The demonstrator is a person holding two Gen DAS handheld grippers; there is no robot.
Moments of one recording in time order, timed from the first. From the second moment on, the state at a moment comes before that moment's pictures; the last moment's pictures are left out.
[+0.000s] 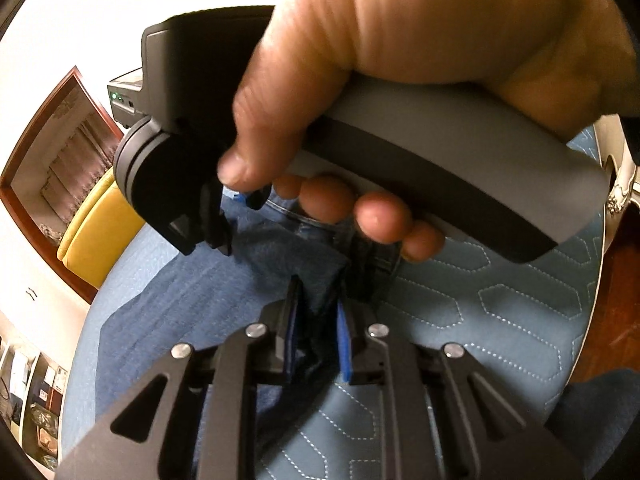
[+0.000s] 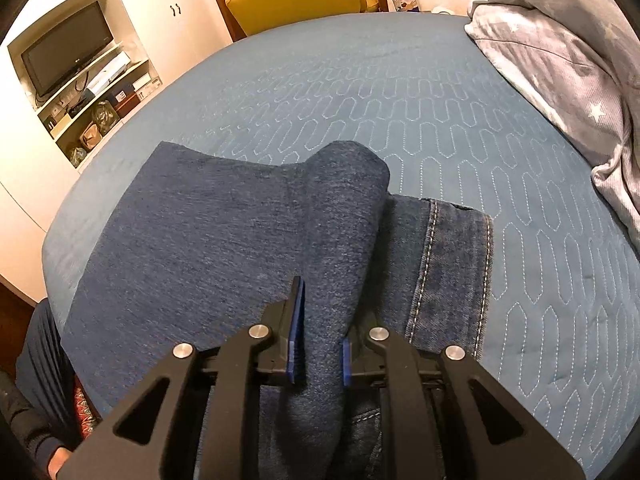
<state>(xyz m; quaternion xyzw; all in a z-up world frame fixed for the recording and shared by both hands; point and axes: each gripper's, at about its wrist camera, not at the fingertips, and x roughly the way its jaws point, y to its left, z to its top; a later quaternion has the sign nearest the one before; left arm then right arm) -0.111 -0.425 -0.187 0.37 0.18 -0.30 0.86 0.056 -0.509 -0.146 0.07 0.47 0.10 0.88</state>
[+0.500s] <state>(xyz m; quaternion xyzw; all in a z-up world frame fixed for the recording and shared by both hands) -0.088 -0.344 -0.116 0.20 0.25 -0.40 0.86 0.033 -0.507 -0.133 0.03 0.45 0.01 0.89</state>
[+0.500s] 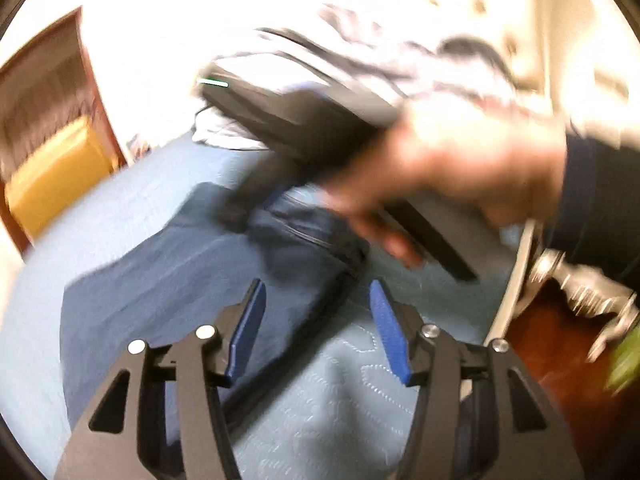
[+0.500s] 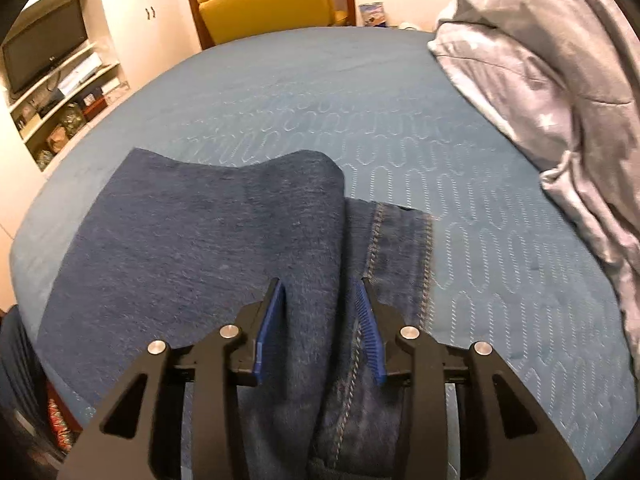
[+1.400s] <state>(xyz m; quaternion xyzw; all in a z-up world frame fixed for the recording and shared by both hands) 0.169 -0.415 -0.158 0.14 0.48 -0.39 0.77 -0.017 -0.483 -0.159 0.08 0.44 -0.16 0.88</state>
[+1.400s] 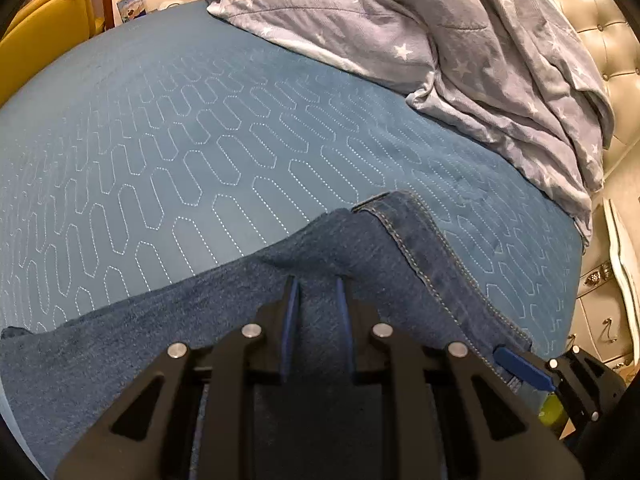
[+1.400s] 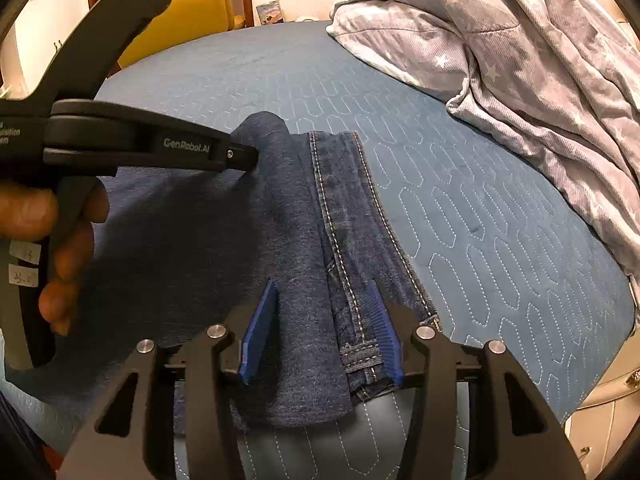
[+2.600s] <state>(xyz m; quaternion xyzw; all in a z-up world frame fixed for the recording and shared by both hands) 0.169 -0.455 -0.130 0.15 0.53 -0.29 0.78 -0.022 -0.507 -0.140 0.16 0.44 0.00 0.88</state>
